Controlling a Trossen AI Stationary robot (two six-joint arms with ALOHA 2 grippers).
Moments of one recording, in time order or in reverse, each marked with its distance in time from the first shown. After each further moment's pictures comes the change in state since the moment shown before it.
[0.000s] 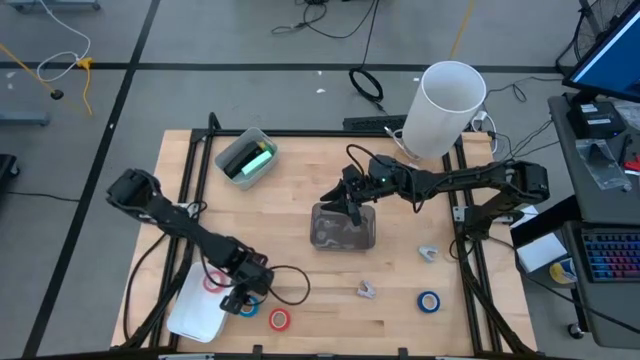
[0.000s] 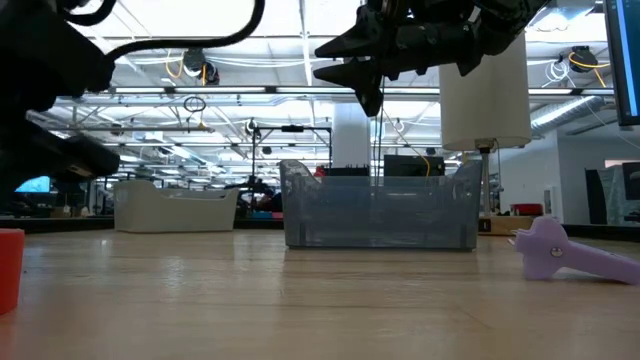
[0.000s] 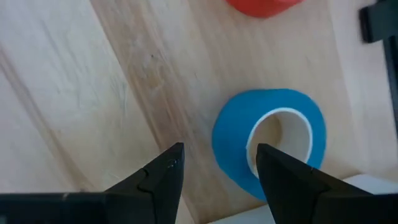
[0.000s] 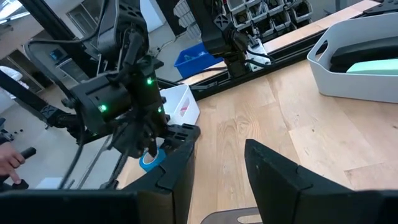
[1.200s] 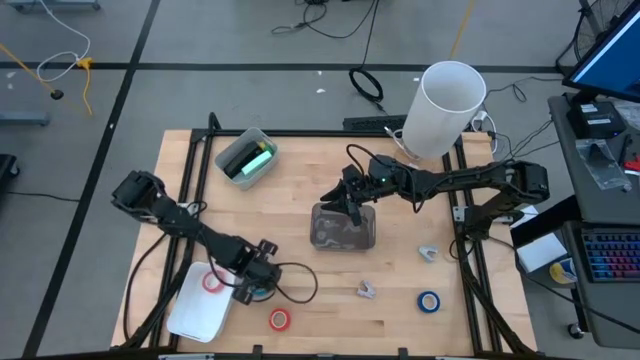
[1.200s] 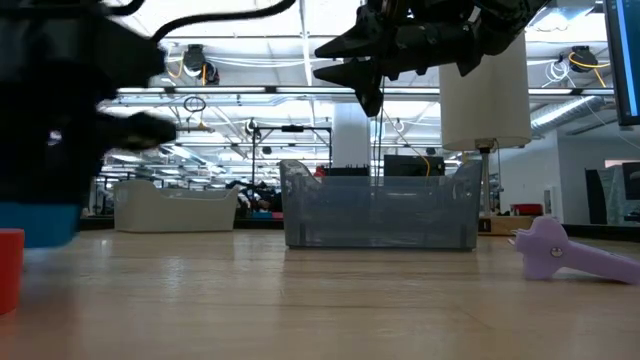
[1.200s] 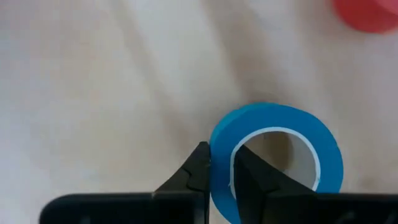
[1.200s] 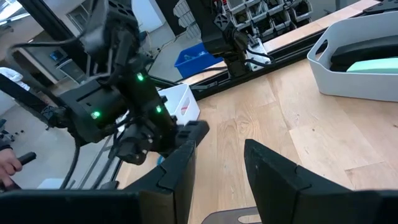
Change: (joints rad) left arm 0.041 0.041 0.102 -0.124 -0.303 0.144; right arm 0.000 0.000 0.000 0.000 0.000 0.006
